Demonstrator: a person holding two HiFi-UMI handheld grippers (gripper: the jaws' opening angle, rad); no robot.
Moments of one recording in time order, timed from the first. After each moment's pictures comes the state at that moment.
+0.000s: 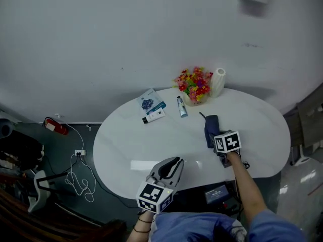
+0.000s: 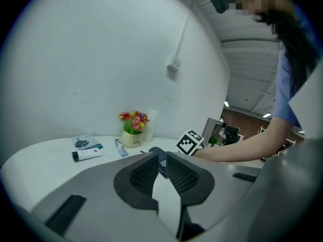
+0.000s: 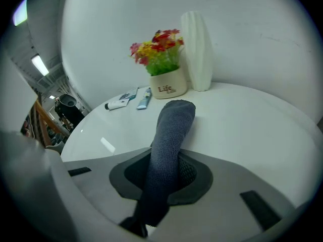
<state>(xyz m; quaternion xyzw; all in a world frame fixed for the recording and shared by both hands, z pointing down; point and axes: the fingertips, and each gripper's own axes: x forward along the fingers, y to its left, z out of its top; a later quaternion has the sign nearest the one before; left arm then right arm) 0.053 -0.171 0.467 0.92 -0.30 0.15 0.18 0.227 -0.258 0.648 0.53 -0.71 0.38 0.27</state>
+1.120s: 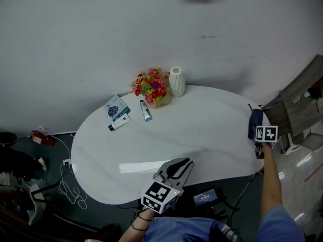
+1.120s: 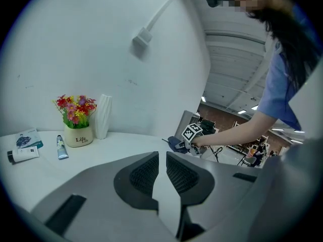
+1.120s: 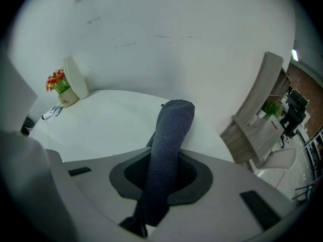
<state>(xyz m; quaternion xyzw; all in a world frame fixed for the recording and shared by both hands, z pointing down) 0.232 -0.125 0.480 0.95 -0.16 0.17 0.19 0.625 -0.129 0.652 0.72 -0.50 0.39 0.28</state>
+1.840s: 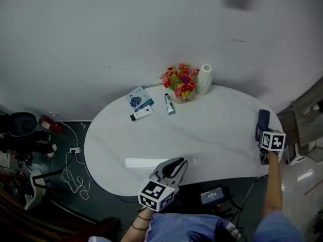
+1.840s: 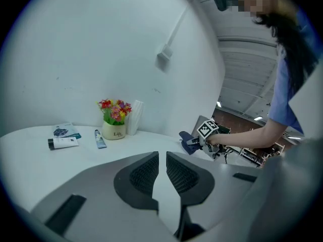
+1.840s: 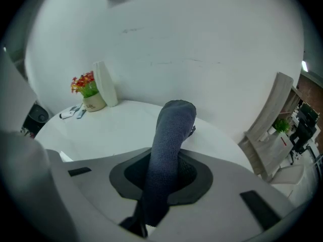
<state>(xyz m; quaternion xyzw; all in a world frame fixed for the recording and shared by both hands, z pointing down) 0.122 -0.139 0.486 0.93 -0.26 0.16 0.22 0.529 -0.161 0.598 0.70 -0.57 0.34 0.27</state>
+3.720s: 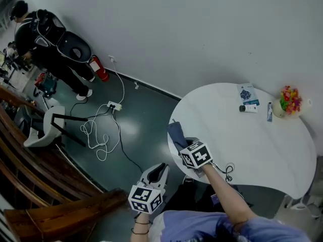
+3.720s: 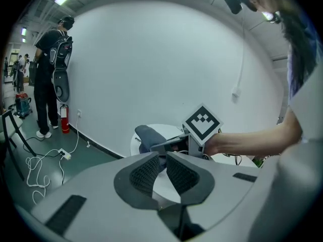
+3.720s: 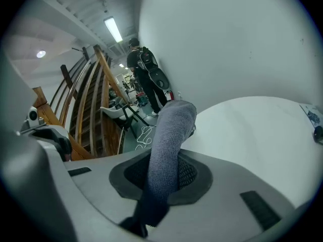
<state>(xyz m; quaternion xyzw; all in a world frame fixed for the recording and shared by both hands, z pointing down) -0.410 -0.066 0.536 0.77 -0.56 0.10 0.29 -0.397 -0.173 0.618 0.20 -0.88 0.26 0.34</state>
